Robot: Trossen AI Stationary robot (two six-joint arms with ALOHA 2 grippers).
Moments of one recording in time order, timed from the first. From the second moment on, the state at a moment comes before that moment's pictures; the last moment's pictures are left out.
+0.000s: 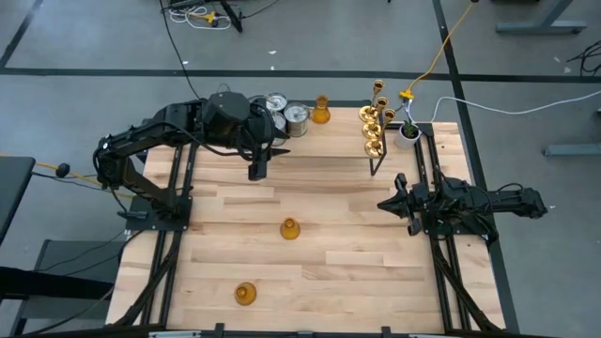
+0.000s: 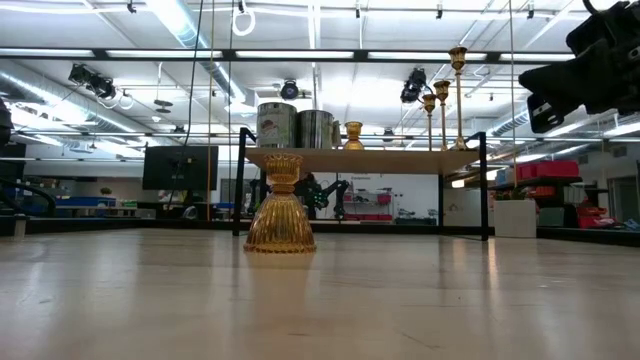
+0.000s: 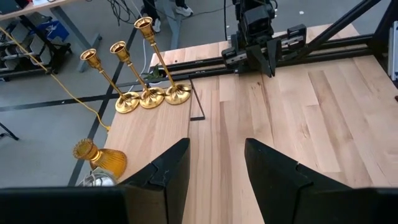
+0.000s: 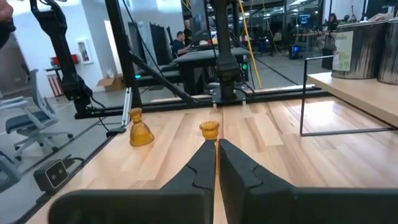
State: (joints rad) left arm 0.13 1.48 1.89 -0.92 -0.08 0.23; right arm 0.05 0.02 0.02 0.02 -0.09 0.12
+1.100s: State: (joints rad) left arm 0.05 1.74 1.89 -1.13 0.02 0.11; right arm 0.05 0.02 0.02 0.02 -0.09 0.12
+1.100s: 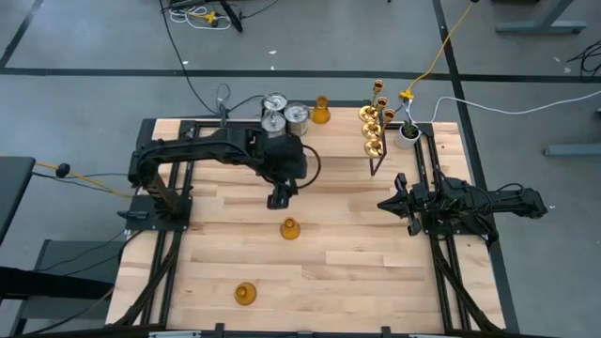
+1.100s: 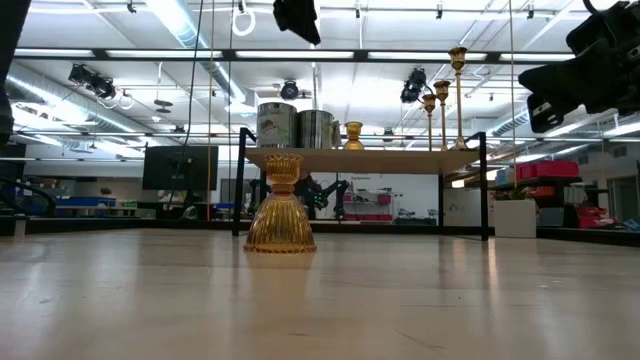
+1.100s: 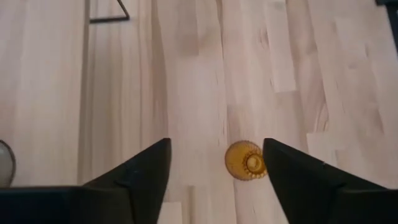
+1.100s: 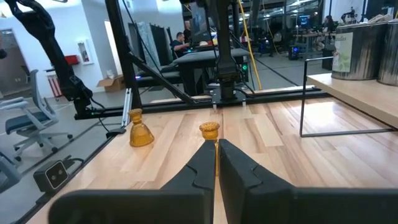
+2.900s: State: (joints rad) left arm -0.12 1.71 1.35 -0.70 0.04 0.01; right arm 0.05 0.02 0.02 0.02 -0.09 0.12
